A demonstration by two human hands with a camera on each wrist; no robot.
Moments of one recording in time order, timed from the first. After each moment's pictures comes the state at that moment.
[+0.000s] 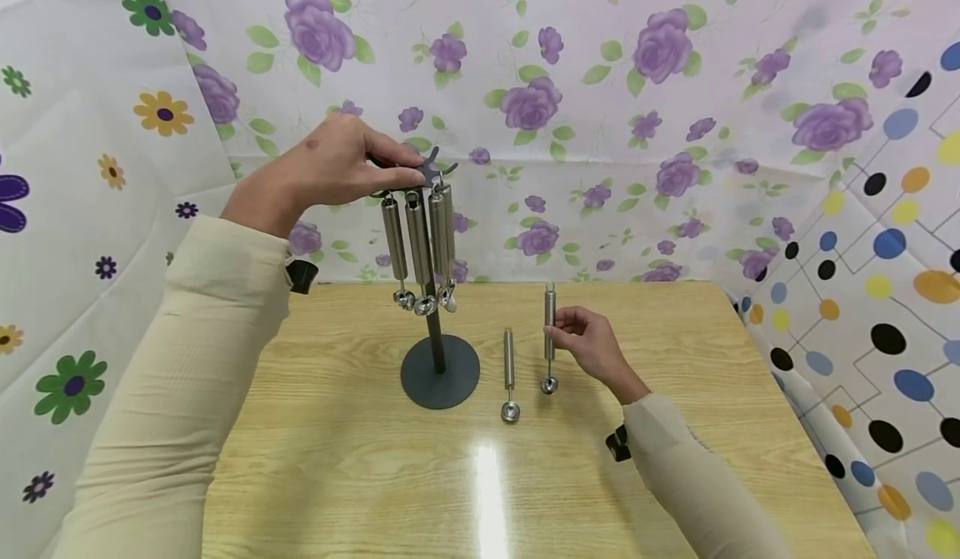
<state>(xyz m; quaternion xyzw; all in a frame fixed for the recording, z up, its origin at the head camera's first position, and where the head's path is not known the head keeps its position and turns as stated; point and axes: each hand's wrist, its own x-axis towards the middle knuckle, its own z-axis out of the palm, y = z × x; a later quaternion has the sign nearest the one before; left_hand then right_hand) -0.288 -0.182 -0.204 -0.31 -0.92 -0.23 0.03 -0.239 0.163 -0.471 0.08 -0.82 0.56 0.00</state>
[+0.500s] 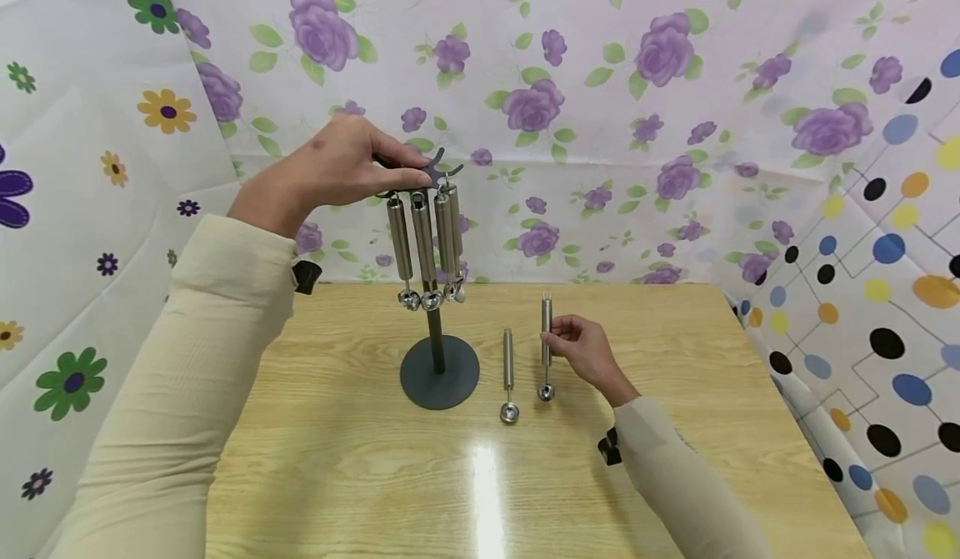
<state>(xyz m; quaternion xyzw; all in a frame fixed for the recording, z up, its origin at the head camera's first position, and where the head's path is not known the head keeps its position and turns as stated) -0.286 -0.181 -0.204 -0.30 -0.93 -0.23 0.02 -0.260 0.166 -0.520 0.05 -0.81 0.58 -0.01</state>
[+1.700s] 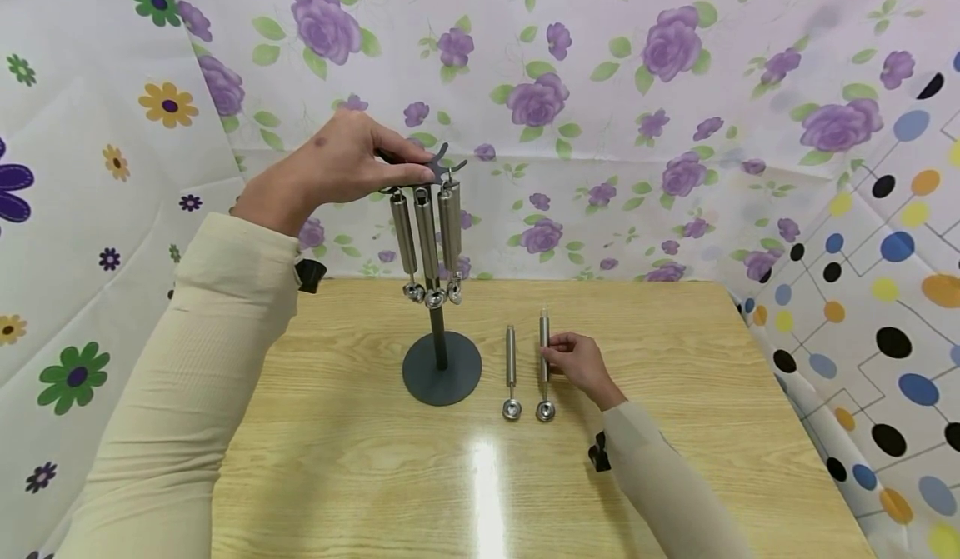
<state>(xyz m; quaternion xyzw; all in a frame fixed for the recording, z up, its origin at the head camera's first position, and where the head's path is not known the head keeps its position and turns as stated) -0.288 -0.181 -0.209 -0.30 -0.92 -0.25 0.03 -0.263 0.157 -0.563 -0.05 -0.81 0.58 -0.07</state>
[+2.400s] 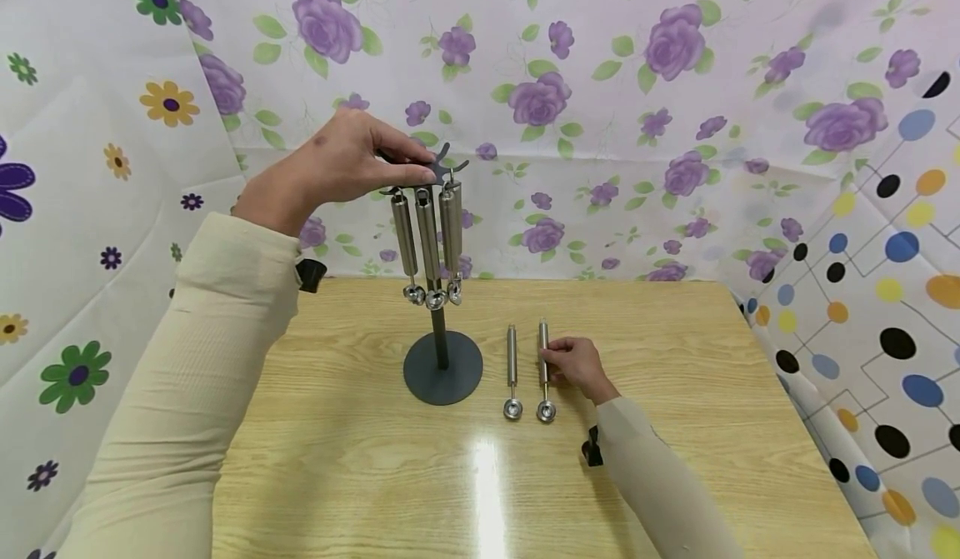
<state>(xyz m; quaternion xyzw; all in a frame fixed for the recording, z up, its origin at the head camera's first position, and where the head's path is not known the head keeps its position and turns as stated) -0.286 -0.181 -0.210 -0.30 -0.91 -0.27 0.03 -0.273 0.158 -0.577 -0.10 -0.80 0.58 -0.12</state>
